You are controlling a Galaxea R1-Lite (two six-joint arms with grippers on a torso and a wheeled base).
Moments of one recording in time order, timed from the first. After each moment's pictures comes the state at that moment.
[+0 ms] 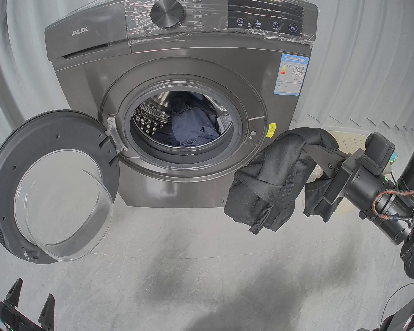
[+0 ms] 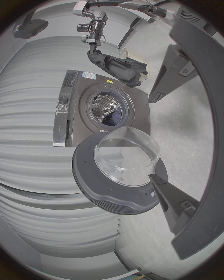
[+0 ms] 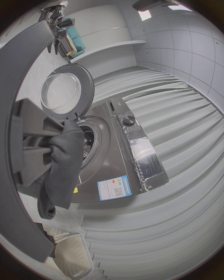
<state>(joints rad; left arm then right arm) 0.00 0.02 -0.02 0.00 0.00 -0.04 0.65 1.45 -0.55 -1.14 -0.01 0.09</state>
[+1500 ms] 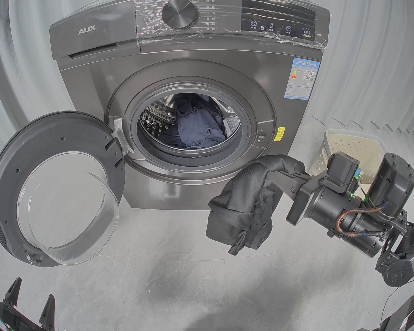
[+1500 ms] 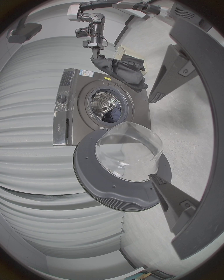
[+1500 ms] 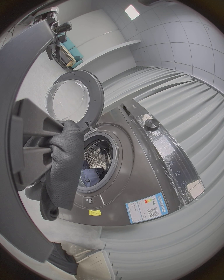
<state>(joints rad) 0.00 0.02 -0.02 0.00 0.01 0.01 0.74 1.60 -0.57 -1.14 -0.03 0.19</state>
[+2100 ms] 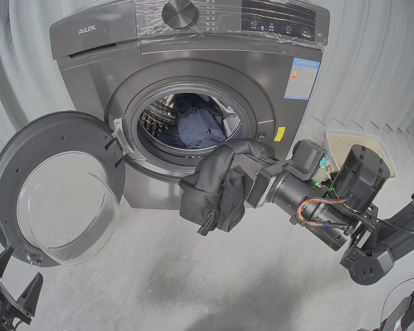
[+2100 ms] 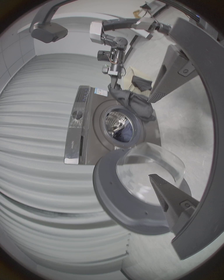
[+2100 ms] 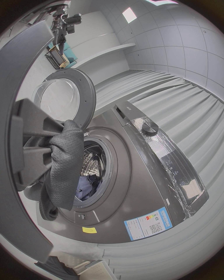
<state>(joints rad) -0.10 0.28 -0.23 -0.10 -0.12 -0.02 0.79 1.79 -0.74 -1.27 -0.06 0.19</state>
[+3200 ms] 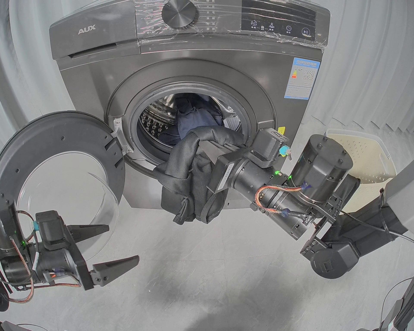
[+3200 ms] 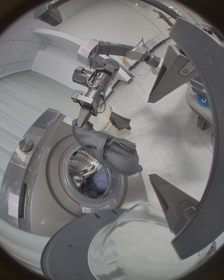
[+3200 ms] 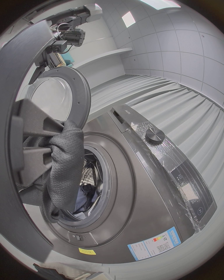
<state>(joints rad) -0.37 1.18 -0.33 -0.54 -0.39 0.00 0.82 1.96 -0.98 -1.29 -0.05 0.18</state>
